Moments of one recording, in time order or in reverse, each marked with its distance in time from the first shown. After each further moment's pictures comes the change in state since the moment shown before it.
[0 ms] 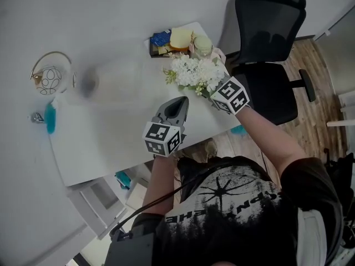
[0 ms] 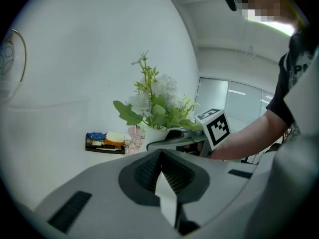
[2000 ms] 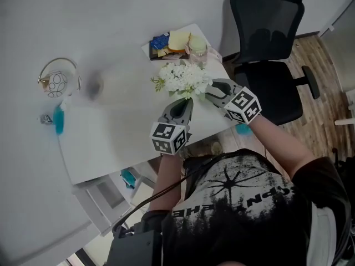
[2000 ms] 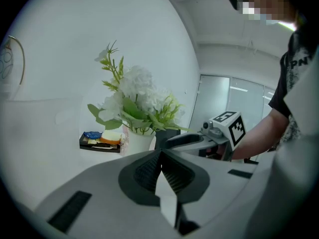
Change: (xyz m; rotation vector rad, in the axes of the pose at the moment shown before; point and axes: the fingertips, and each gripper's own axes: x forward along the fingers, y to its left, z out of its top) left arm 0.018 -0.028 -0.008 0.016 0.016 0.038; right arm -0.068 0.010 -0.032 0.073 -0.022 0.050
